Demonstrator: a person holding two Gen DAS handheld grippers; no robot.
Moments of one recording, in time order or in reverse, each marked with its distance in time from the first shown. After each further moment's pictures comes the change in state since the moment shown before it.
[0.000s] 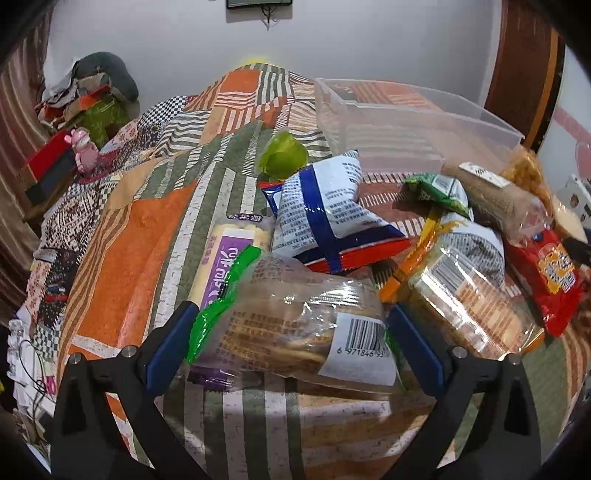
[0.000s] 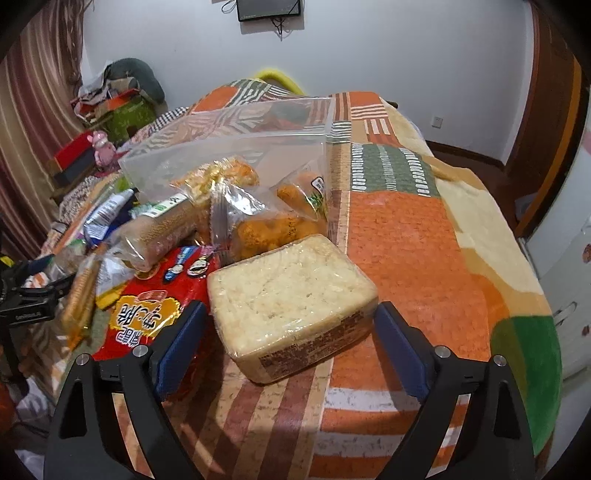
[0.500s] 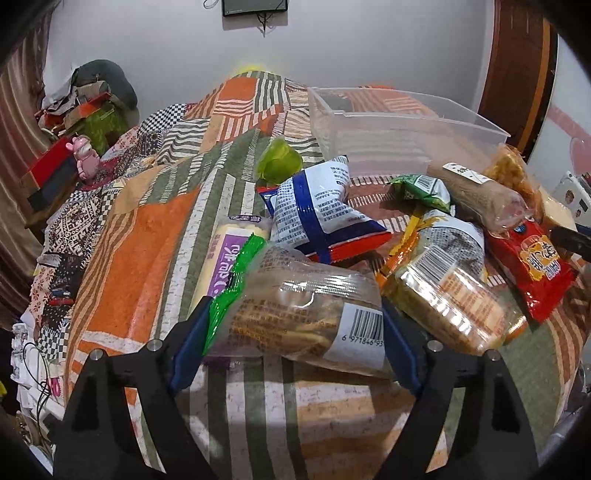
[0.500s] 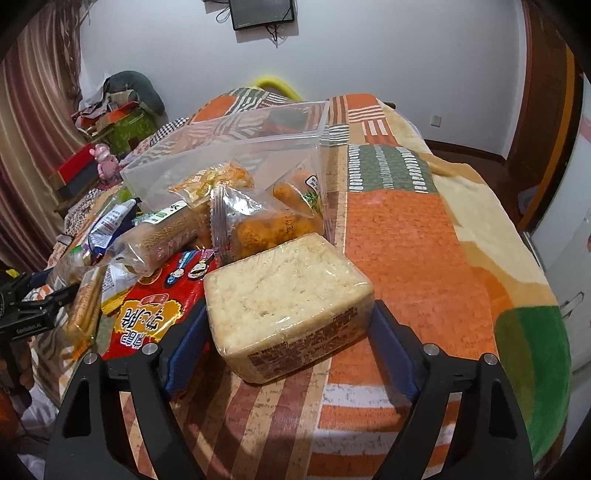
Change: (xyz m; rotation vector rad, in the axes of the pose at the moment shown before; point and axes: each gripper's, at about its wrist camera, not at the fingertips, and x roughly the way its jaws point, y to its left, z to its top) left arm -0.022 -0.003 -0.007 0.010 -0.027 -0.004; right arm -0.007 -0.006 -0.003 0.043 -0.029 0.035
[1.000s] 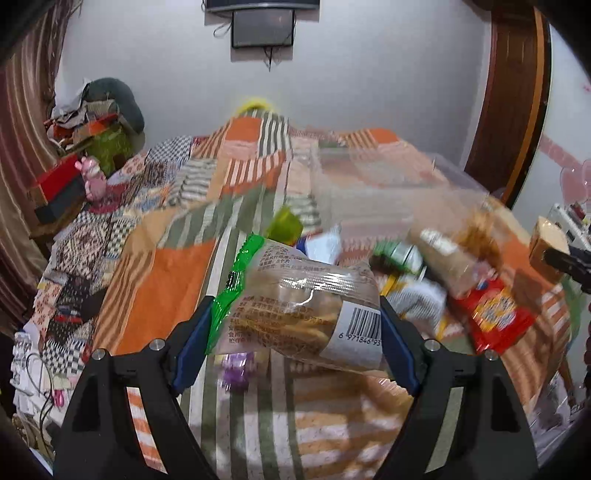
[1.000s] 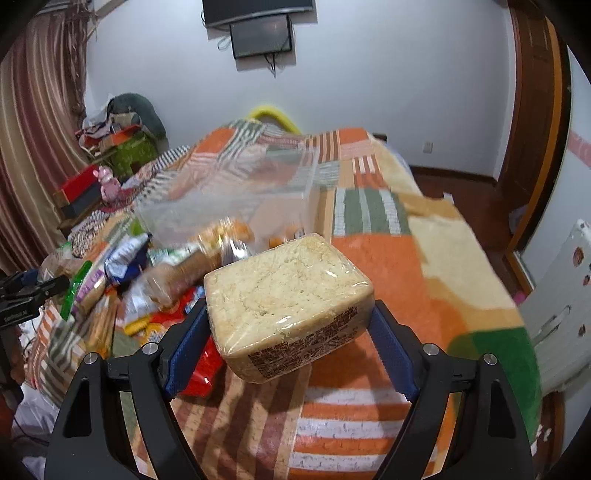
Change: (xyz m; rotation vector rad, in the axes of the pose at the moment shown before) left arm -0.056 0.007 0.036 -0.037 -0.141 -0.033; right arm -0.040 0.001 0.019 -0.012 -0.122 -0.020
